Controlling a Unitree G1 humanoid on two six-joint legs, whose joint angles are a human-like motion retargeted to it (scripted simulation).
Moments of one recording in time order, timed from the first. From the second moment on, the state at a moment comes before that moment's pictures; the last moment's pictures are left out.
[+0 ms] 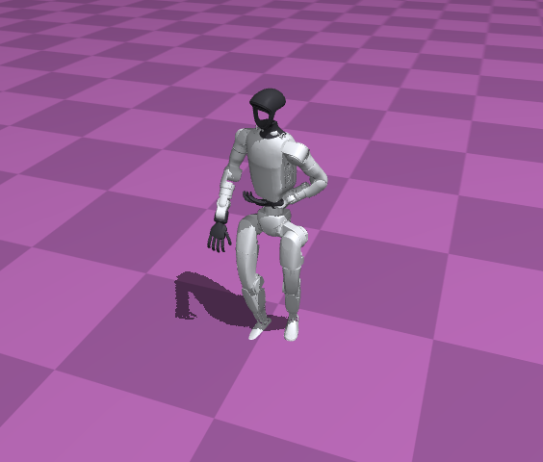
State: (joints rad) left arm 0.58 0.25 -0.83 -0.11 -0.70 0.07 -0.46; right arm -0.34 -0.29 0.96 1.05 -0.99 -0.06 -0.08; waist -0.14 -0.05 0.07; left_leg 0.14 -0.04 0.49 0.21 -0.46 0.00; right_leg -0.14 0.01 0.02 0.40 -0.40 0.16
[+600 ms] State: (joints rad) left arm 0.54 0.28 -0.80 -0.13 -1.11 0.16 -0.37; right arm -0.37 -0.34 0.98 0.92 -0.79 -0.06 -0.02; waist -0.12 -0.07 0.18; left_leg 0.01 -0.06 0.14 0.05 -0.36 -0.06; right_leg -0.29 -0.14 -0.13 0.55 -0.43 0.05
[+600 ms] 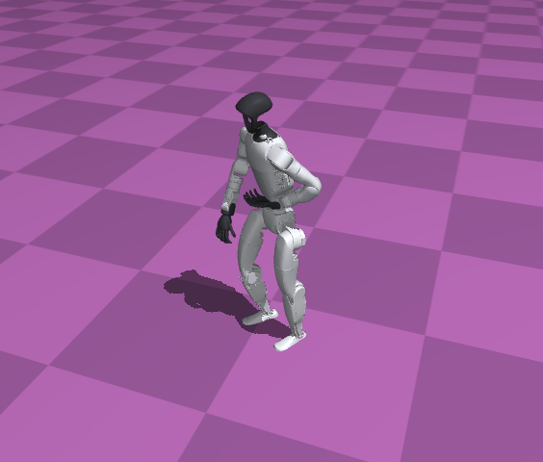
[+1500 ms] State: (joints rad) left arm 0.52 0.23 -0.76 -0.13 -1.04 0.01 -0.21; right arm -0.22 -0.35 0.96 0.83 -0.75 -0.15 -0.09; waist -0.04 -0.03 0.14; left_leg 0.05 -0.03 0.08 0.05 -0.35 -0.04; right_leg 0.02 -0.03 -0.28 0.18 -0.33 0.00
